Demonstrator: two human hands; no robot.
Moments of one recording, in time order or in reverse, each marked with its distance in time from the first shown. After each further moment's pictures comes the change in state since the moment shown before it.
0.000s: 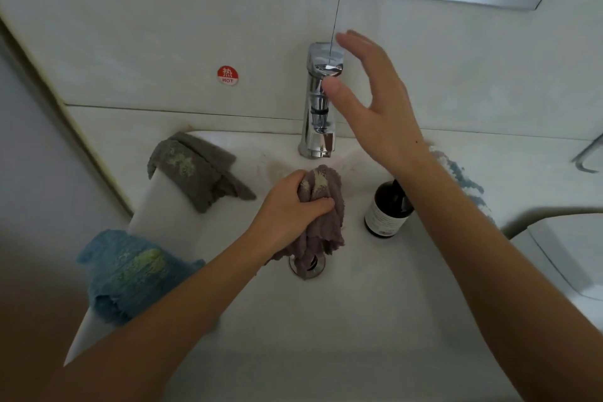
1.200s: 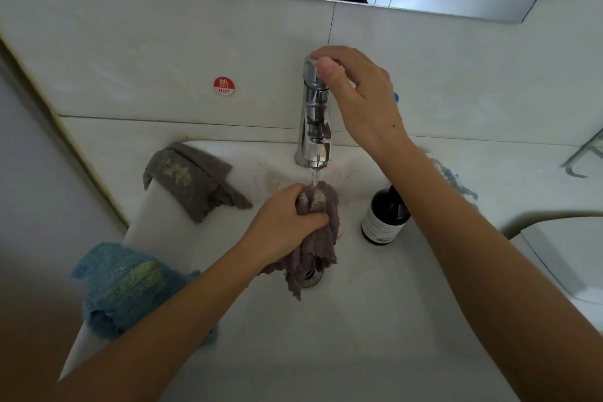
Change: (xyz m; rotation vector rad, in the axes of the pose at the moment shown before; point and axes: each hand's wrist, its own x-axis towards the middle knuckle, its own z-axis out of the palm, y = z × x) left_hand -0.002 0.001 -0.006 0.144 -0.076 0.002; right_hand 0.034 0.008 0.012 0.031 0.082 -0.071
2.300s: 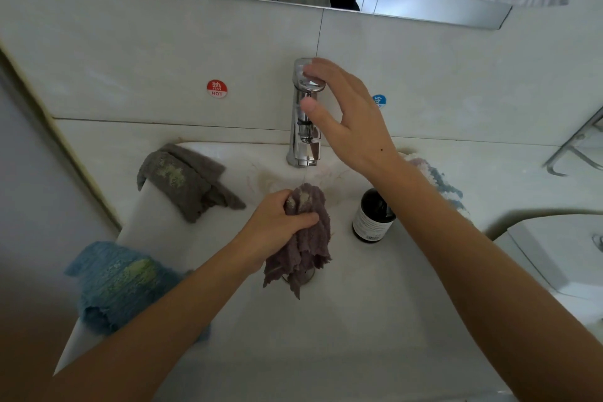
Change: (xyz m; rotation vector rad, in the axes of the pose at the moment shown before) left_hand -0.007 0.004 0.003 -0.291 -0.053 -0.154; right_hand -0.027 -0.001 -0.008 -0.201 -0.115 -0.053
